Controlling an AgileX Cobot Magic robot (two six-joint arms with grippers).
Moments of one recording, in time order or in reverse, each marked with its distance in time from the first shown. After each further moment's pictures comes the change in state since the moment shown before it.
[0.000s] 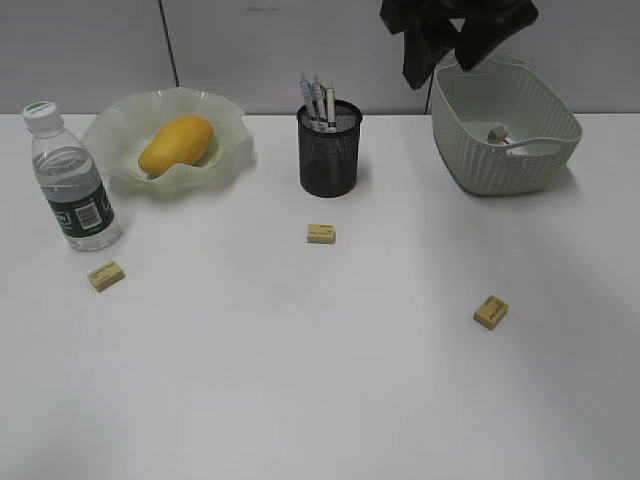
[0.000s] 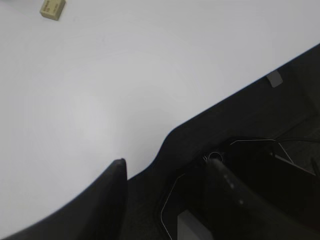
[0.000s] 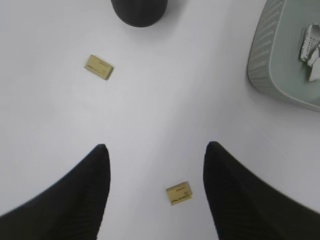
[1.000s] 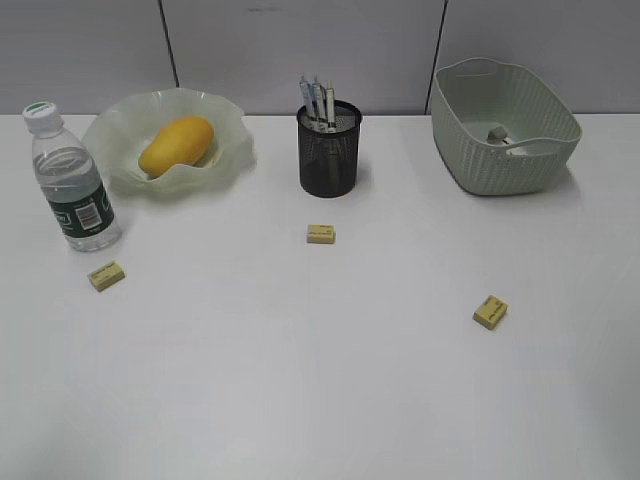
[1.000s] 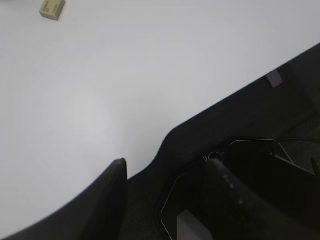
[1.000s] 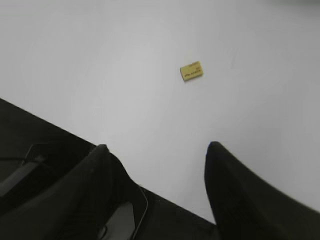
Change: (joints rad) left arm 0.000 0.000 0.000 0.000 0.000 0.000; right arm 0.000 -0.857 0.787 0.067 -0.042 -0.003
